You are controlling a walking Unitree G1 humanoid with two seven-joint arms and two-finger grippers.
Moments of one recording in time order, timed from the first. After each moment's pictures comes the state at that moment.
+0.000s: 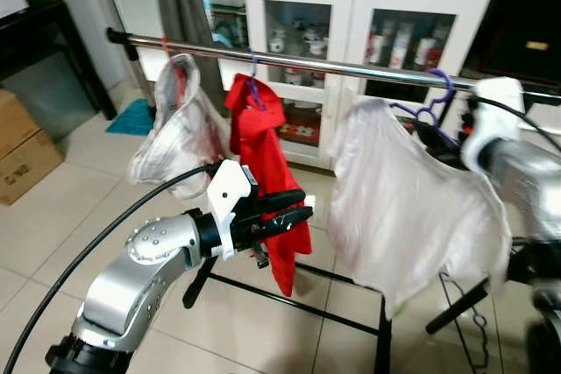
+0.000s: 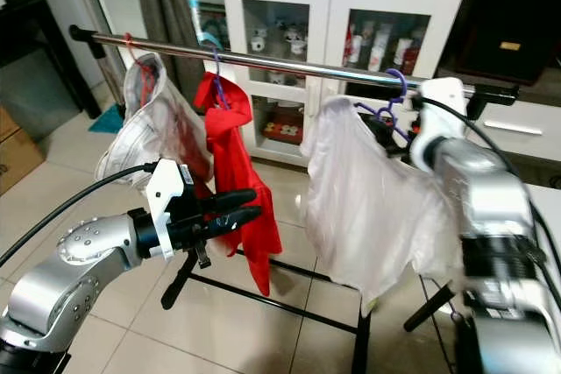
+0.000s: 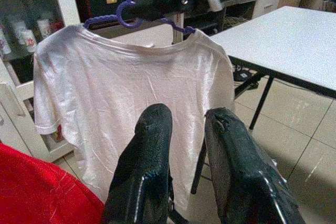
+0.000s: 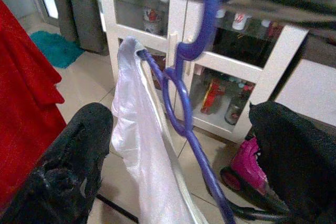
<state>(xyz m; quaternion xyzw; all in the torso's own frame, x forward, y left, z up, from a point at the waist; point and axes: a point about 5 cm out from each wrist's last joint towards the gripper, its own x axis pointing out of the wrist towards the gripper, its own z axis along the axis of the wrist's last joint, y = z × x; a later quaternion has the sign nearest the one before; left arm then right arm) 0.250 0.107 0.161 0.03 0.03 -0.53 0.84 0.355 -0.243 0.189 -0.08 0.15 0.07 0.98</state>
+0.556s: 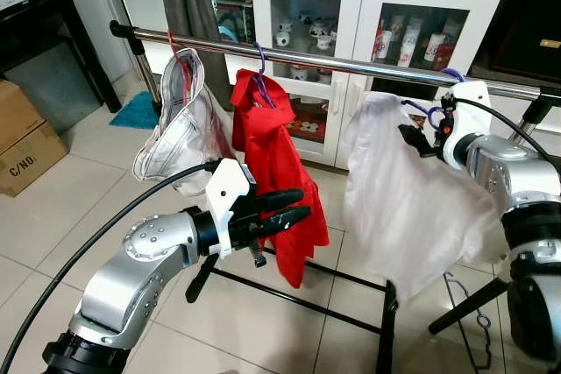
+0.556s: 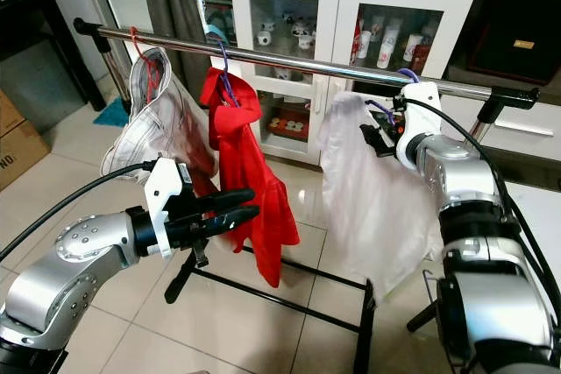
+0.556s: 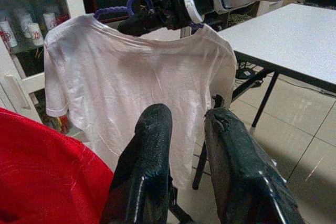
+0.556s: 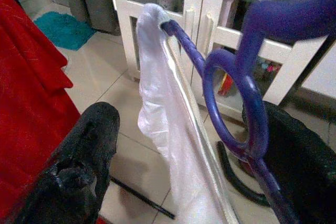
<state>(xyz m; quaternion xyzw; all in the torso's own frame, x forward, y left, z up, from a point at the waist) 0.251 0.110 0.160 0.03 0.04 -0.53 0.84 0.377 -0.246 0.170 -0.05 0.19 0.07 0.98</state>
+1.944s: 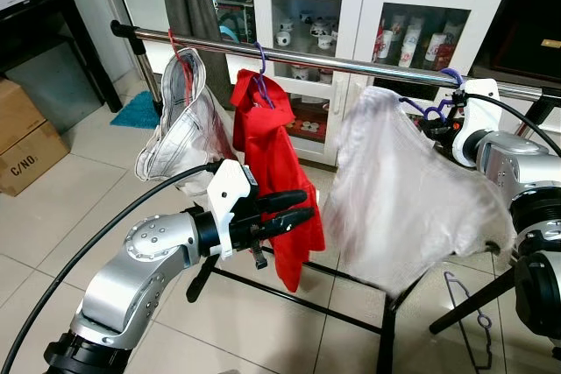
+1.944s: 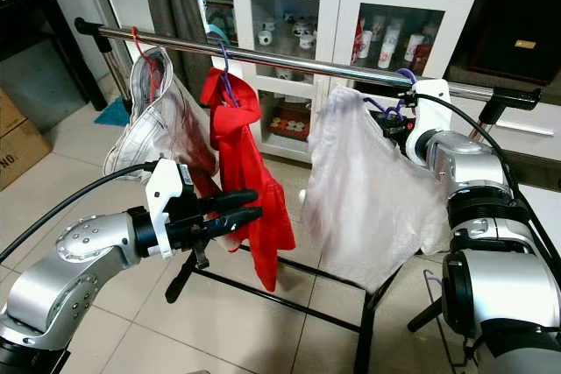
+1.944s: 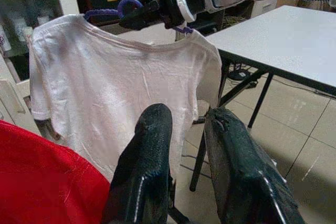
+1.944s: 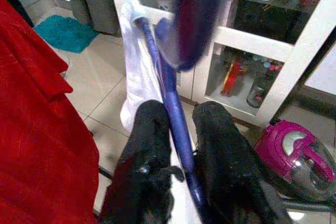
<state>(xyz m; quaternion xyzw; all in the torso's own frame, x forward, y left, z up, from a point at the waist) 0.249 0.108 0.161 0.03 0.03 -0.54 0.84 0.382 -0.258 0.172 -0.04 0.19 0.08 0.98</state>
